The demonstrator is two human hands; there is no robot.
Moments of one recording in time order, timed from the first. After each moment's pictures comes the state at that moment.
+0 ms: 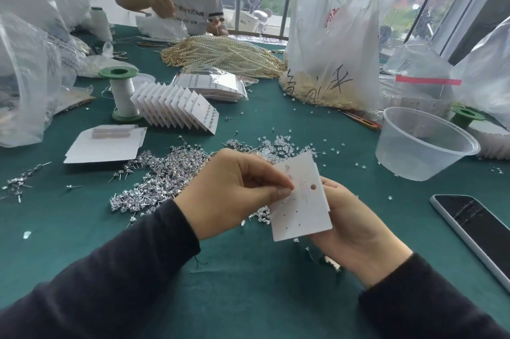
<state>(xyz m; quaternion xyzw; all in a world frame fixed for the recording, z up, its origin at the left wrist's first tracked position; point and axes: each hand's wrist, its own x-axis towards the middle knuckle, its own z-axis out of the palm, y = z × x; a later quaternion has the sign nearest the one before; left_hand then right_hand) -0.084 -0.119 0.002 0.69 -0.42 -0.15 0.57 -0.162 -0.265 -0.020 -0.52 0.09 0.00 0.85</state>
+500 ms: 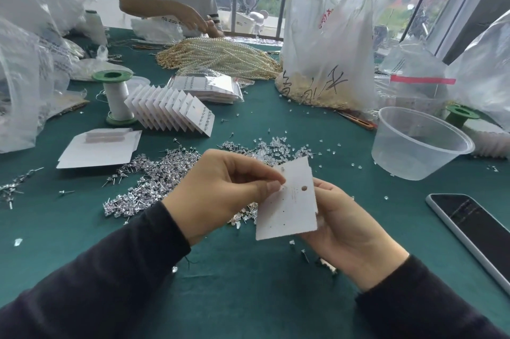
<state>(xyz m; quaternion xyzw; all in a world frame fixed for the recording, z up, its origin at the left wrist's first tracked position) -0.080 -0.120 -0.005 0.64 -0.34 -0.21 0.65 -0.165 -0.260 -0.015 -0.50 0.12 -0.01 0.86</state>
